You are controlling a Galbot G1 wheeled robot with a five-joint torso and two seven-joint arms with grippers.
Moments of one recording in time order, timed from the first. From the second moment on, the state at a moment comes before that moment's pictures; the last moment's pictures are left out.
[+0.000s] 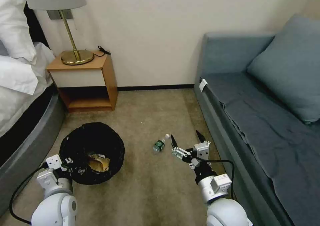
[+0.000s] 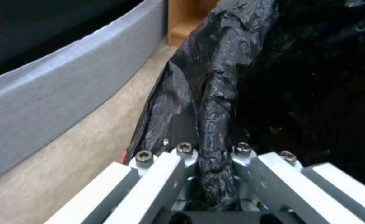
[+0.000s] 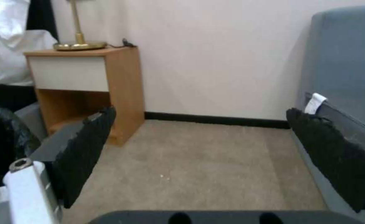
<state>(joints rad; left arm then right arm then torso) 1.46 -1.61 -0.87 -2.09 -0.21 0.48 -0.20 -1.44 1.14 0.09 2.20 0.20 -0.06 0.31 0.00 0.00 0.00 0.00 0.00</state>
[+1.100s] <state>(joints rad) 1.47 -1.61 -0.88 -2.16 -0.21 0.44 -0.18 -0.38 0.86 -0.67 1.51 0.47 0.04 -0.04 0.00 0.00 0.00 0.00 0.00</state>
